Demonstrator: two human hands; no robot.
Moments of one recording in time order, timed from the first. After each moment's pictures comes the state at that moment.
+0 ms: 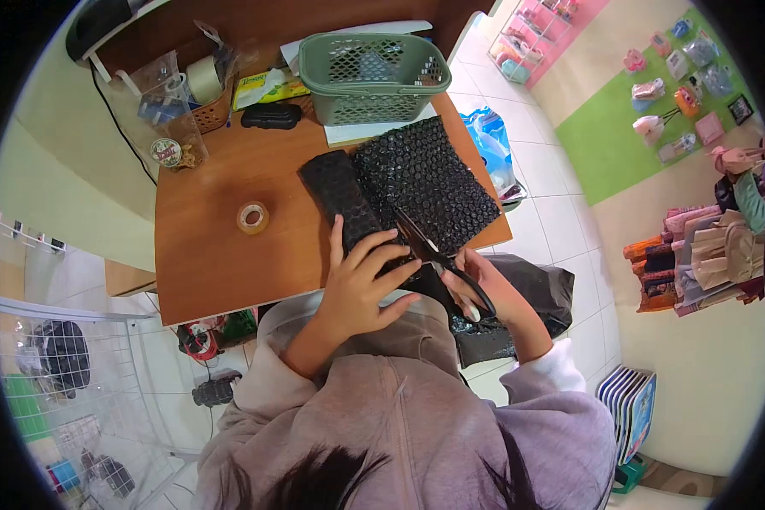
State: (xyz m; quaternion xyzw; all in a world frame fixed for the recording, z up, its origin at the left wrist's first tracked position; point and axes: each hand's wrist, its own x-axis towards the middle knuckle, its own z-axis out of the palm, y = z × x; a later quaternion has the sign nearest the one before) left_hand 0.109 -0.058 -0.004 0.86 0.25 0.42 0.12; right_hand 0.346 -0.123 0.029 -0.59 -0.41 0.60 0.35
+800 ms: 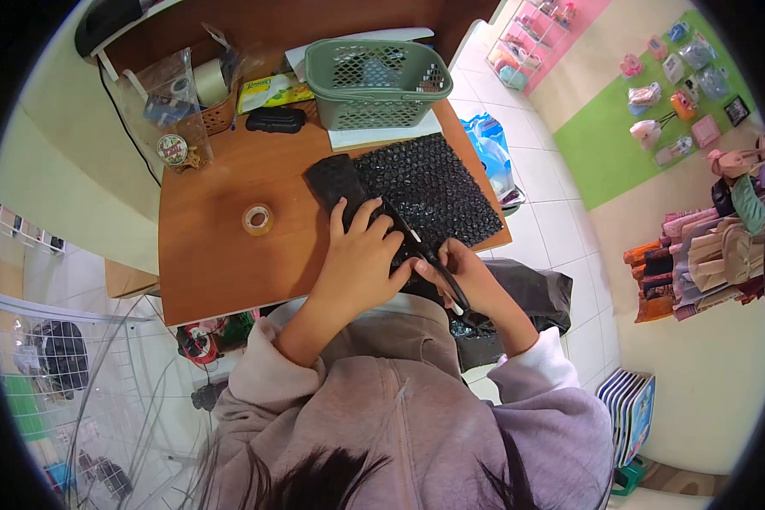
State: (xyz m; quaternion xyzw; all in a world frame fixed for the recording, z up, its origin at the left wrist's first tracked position) left_hand 0.112 -0.032 0.015 0.90 0.34 0.26 0.10; right_hand 0.314 -0.101 0.029 -0.66 -0.46 0.50 0.33
